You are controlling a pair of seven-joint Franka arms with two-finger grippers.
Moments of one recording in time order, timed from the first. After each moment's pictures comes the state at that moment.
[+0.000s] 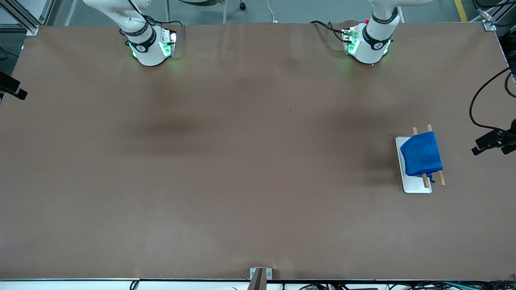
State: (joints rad) left arm -0.03 0.07 0.22 -1.83 -0.11 2.06 0.19; right arm -0.06 0.01 -0.07 -1.41 -0.01 1.40 0.04
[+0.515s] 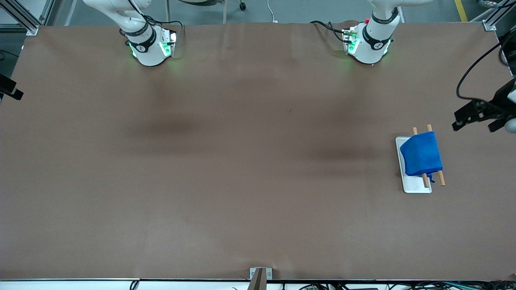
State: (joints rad) left arm -0.04 0.01 0.05 -1.58 -0.01 1.70 0.09; right arm -0.07 0.01 -0.08 -1.41 -0.02 1.40 0.04
